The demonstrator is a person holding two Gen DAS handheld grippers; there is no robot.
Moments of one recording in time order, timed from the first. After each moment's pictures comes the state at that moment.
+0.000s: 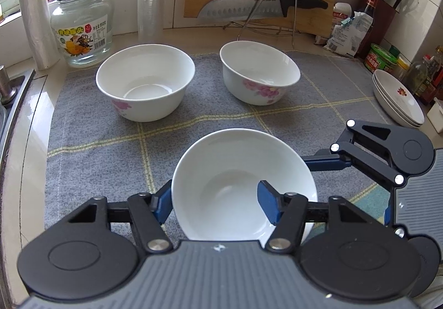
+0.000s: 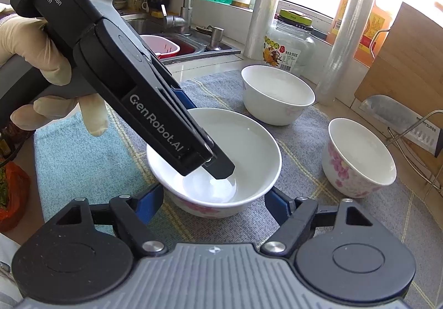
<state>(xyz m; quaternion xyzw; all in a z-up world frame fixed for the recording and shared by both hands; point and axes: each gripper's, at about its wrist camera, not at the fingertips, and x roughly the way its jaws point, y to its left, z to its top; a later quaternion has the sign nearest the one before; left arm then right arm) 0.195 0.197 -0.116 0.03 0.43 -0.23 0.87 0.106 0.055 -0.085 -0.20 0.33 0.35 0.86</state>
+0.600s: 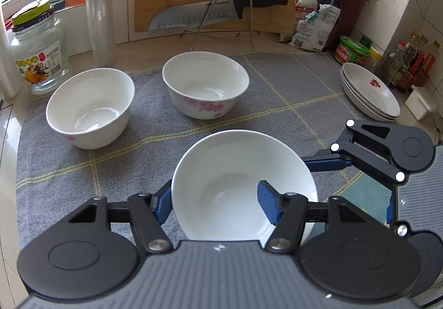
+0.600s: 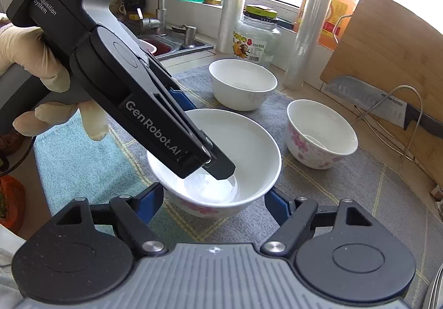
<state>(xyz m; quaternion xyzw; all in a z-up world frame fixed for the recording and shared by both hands) 0.193 0.146 -0.099 0.05 0.42 -0.28 0.86 0.089 0.011 -0.065 -0.18 0.35 0.29 0.87</state>
